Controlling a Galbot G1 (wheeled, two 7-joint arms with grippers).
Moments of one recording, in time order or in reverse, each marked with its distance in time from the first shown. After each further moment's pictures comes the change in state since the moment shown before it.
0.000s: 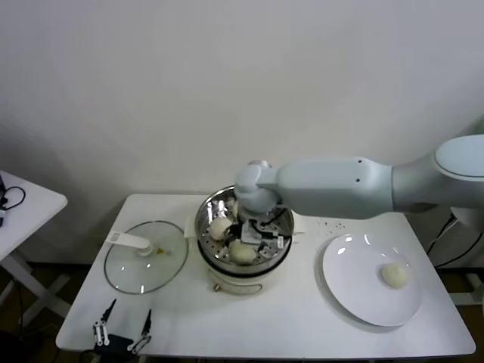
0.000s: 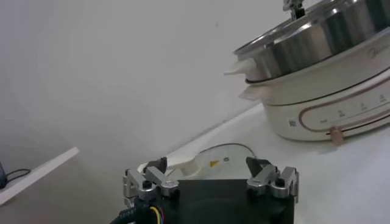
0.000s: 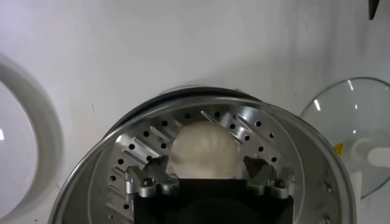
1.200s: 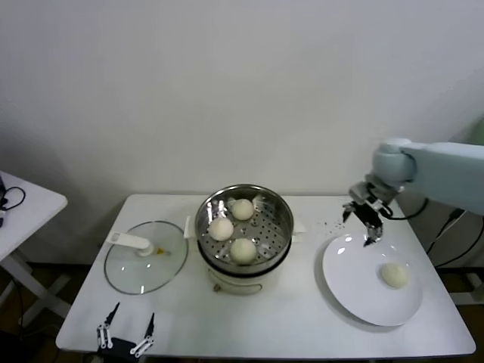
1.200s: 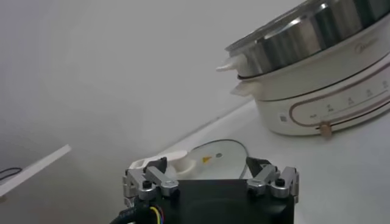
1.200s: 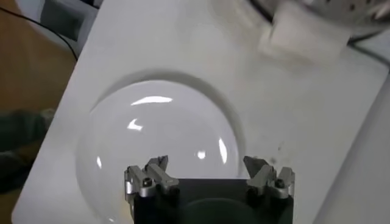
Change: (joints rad) left arm 0.007 0.000 0.011 0.011 0.011 -0.002 -0.002; right arm 0.152 -0.520 -0.276 -0.109 0.411 -0.311 -0.067
